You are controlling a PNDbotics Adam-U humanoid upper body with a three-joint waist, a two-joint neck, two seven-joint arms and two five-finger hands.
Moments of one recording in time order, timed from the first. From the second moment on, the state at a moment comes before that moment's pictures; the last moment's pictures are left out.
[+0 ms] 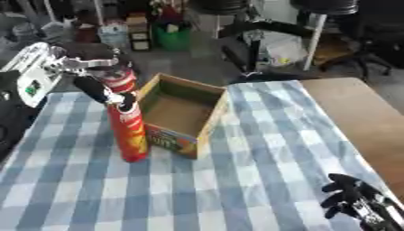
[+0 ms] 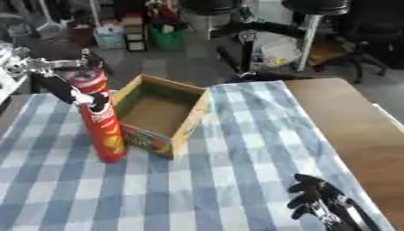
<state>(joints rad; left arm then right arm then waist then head) -0.99 0.68 -0.34 -0.98 -0.64 -0.56 -0.56 0.05 -0.17 0.07 -1.78 -0.10 -0.10 0.36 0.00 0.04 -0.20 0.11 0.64</state>
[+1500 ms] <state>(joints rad) -1.05 0.72 -0.17 -1.06 -0.55 -0.59 -0.53 0.02 -0.18 0.08 -1.77 -0.12 -0.09 0.36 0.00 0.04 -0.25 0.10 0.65</state>
